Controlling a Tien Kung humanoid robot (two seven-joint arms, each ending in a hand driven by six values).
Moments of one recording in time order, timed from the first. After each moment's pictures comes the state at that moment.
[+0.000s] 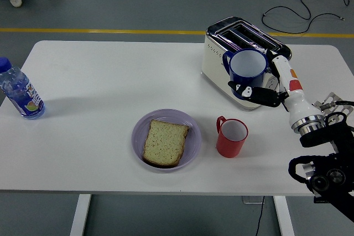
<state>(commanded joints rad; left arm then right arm) -0.05 0.01 -0.80 -0.18 0.99 0.04 0.20 0.42 -0.38 0.82 1.78 -1.50 -0.57 -0.34</state>
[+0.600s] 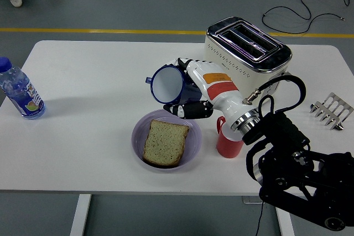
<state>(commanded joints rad) -0.03 0.01 -0.77 -0.18 0.95 0.04 0.20 0.78 -0.27 0.41 1.66 -1.82 -0.46 -0.43</state>
